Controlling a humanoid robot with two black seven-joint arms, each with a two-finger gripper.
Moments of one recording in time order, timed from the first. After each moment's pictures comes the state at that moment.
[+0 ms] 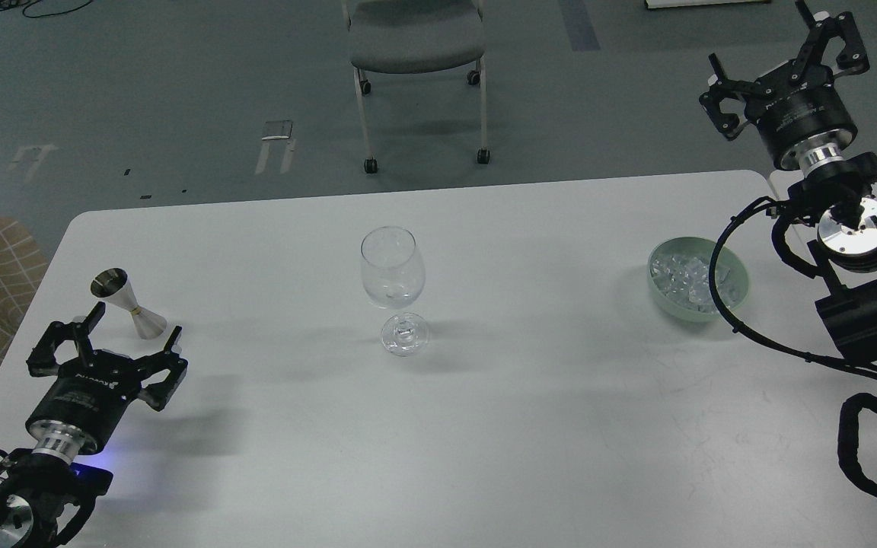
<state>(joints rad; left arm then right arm) 0.16 0.30 -1.65 -1.31 -0.14 -0.24 0.18 0.73 -0.20 1.41 0.65 -0.23 0.40 0.08</state>
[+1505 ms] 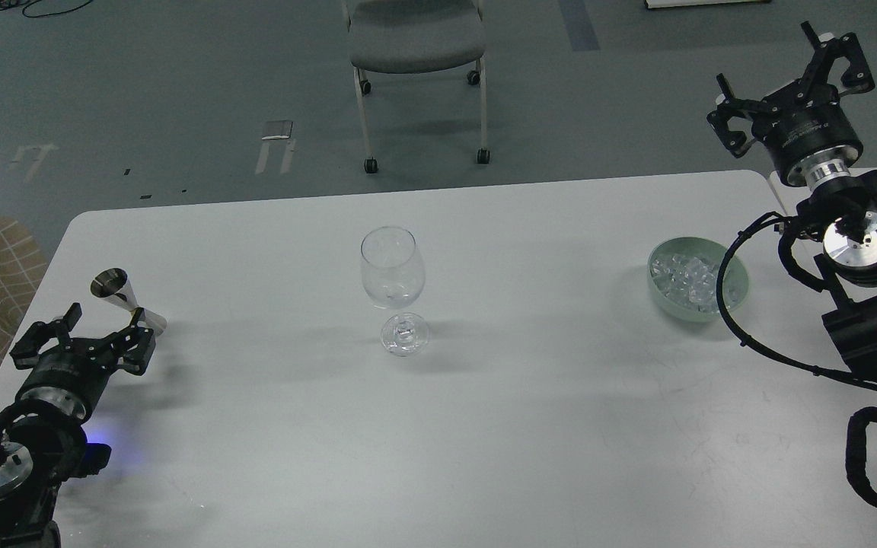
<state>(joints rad) -0.07 0.26 -1.70 -0.97 -0.21 -0.17 0.20 0.69 -0.22 1.41 0.67 -0.23 0.38 0.08</state>
